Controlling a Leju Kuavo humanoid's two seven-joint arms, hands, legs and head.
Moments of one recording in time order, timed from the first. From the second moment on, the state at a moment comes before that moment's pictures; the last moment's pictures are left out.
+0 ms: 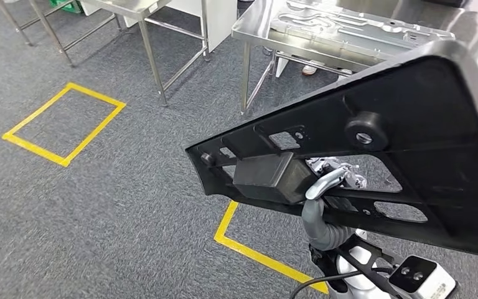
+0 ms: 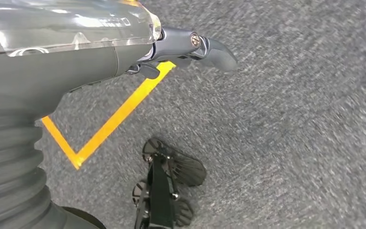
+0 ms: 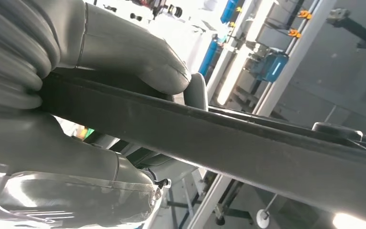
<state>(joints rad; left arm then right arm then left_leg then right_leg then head) -0.09 -0.04 1.24 -0.22 -0.79 0.03 -0.23 -0.17 -0.07 0.38 -2.01 -0.02 0.12 -0.68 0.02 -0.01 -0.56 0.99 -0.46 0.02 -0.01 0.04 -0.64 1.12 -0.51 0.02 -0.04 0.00</state>
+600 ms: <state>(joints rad) -0.09 -0.05 1.24 -0.22 -0.81 -0.01 -0.24 -0.15 -0.09 0.38 -2.02 -0.02 0.10 -0.68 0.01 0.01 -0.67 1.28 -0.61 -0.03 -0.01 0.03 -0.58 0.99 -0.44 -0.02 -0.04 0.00</state>
